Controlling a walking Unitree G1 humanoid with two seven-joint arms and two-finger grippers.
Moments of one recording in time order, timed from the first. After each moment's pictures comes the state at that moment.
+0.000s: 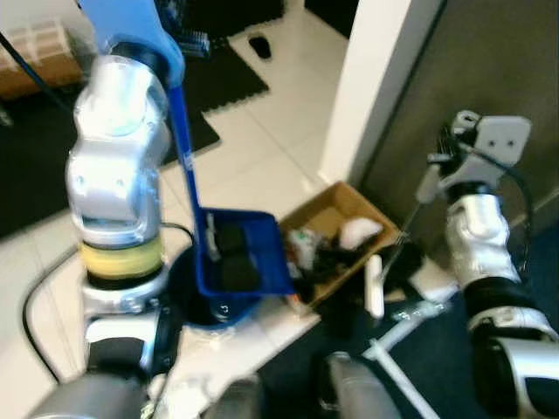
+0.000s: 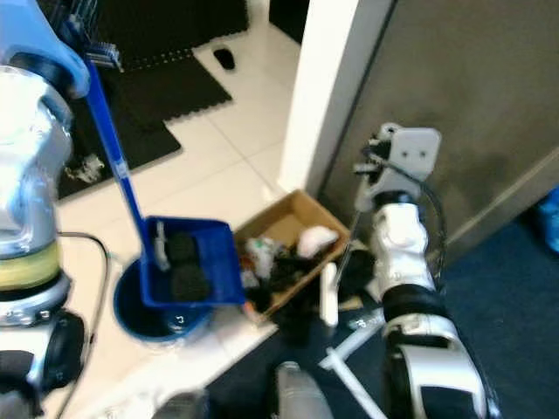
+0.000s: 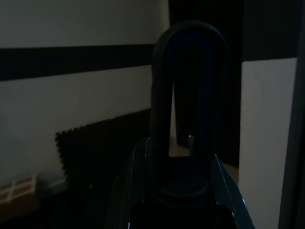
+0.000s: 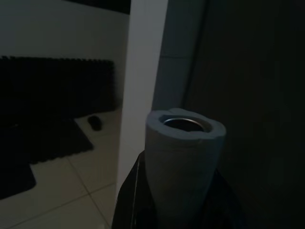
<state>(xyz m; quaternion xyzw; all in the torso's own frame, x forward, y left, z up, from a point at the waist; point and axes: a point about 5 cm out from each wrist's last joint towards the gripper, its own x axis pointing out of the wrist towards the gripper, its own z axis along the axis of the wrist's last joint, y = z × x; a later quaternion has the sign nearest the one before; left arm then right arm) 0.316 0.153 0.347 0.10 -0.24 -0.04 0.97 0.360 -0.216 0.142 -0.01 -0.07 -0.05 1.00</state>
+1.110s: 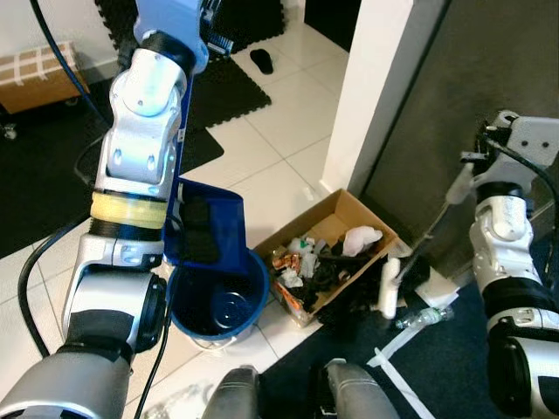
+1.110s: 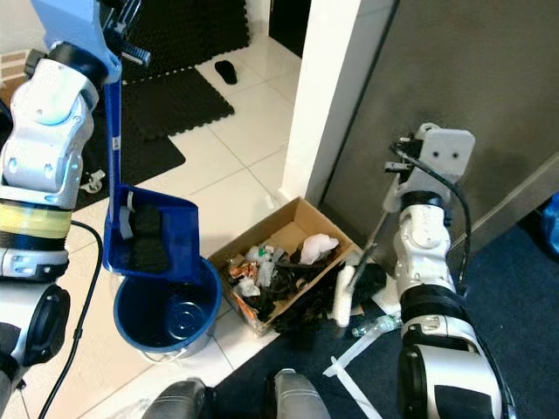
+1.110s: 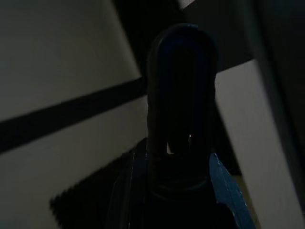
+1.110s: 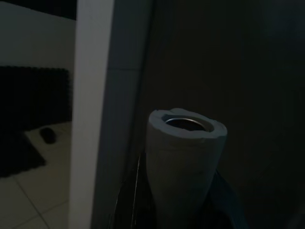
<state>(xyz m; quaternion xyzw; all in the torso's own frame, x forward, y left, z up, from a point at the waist) 0.364 0.137 0.341 0.23 -0.30 -0.13 0.92 0.348 -0.256 0.142 -0.05 -0.07 -0.14 0.99</state>
